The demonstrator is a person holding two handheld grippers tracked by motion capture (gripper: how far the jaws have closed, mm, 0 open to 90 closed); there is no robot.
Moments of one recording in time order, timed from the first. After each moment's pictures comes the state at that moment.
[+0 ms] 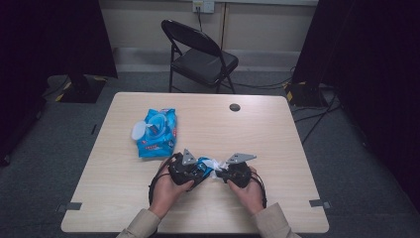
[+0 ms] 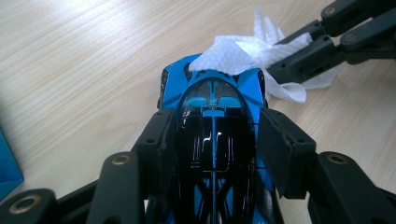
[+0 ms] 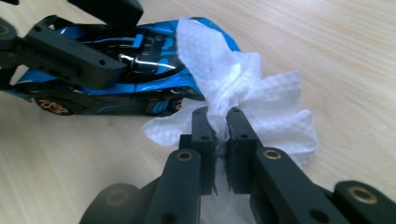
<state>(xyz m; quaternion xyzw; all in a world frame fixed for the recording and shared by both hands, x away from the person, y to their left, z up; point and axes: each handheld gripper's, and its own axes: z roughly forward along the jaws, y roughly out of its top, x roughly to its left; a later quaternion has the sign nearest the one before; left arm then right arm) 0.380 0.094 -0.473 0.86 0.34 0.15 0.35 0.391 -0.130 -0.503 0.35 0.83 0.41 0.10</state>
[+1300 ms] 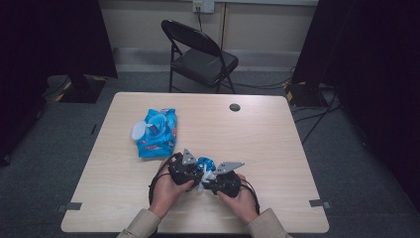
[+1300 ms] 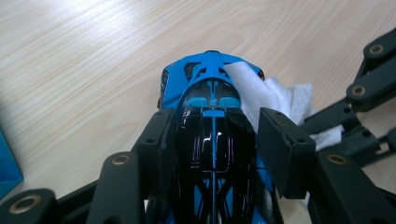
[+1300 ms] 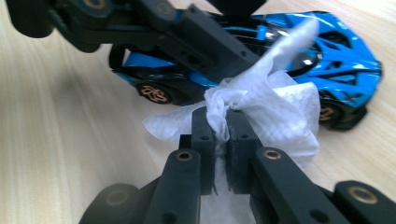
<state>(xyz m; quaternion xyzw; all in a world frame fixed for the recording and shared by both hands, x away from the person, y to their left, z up) 0.380 0.094 -0.473 0.86 0.34 0.15 0.35 0.366 -0.098 -0.503 0.29 0.86 0.42 0.04</state>
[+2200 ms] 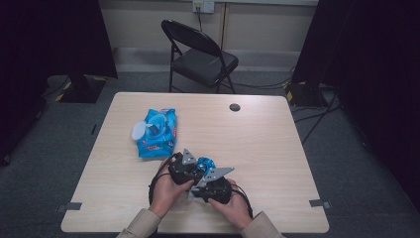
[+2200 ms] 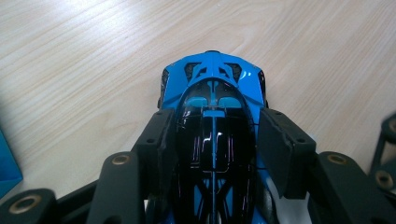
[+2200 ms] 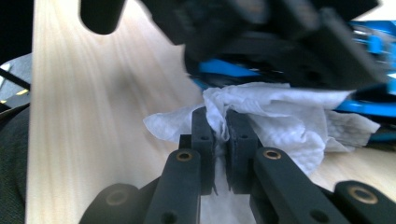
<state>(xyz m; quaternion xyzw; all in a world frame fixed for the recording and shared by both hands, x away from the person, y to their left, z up) 0.381 0.093 -0.473 0.86 0.34 0.14 0.35 0.349 -0.071 -0.504 0.24 0.87 0.43 0.01</state>
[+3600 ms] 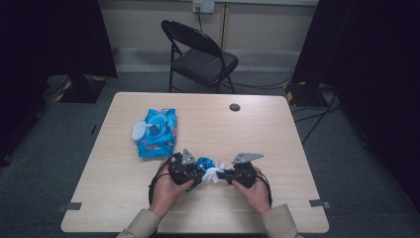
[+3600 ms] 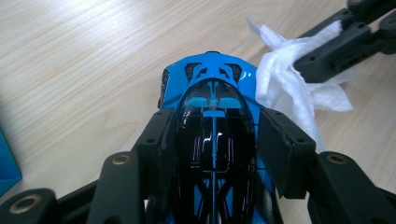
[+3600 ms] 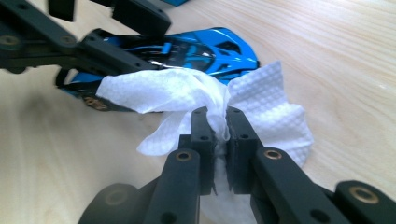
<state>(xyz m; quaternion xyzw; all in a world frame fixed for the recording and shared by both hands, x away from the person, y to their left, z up) 0.380 0.094 -0.474 0.85 0.35 0.14 0.36 0.391 -0.144 -0.496 0.33 0.83 0.45 0.05</state>
